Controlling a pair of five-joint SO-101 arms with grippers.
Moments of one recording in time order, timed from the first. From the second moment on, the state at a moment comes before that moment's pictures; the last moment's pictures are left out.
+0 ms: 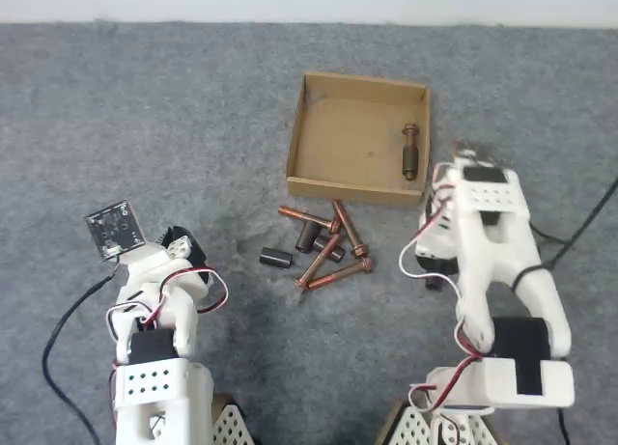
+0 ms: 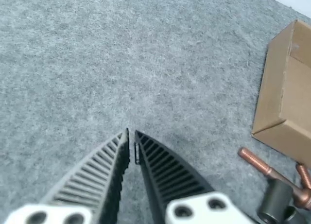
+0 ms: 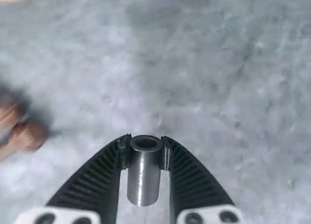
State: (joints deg) left arm -14.8 -77.8 97.0 30.1 22.3; right arm -0.3 -1.9 32.3 70.6 -10.4
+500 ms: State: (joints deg) left arm -8.1 -77.8 83.4 50.8 18.8; right arm 5.4 -3.5 38.6 57.4 -10.4
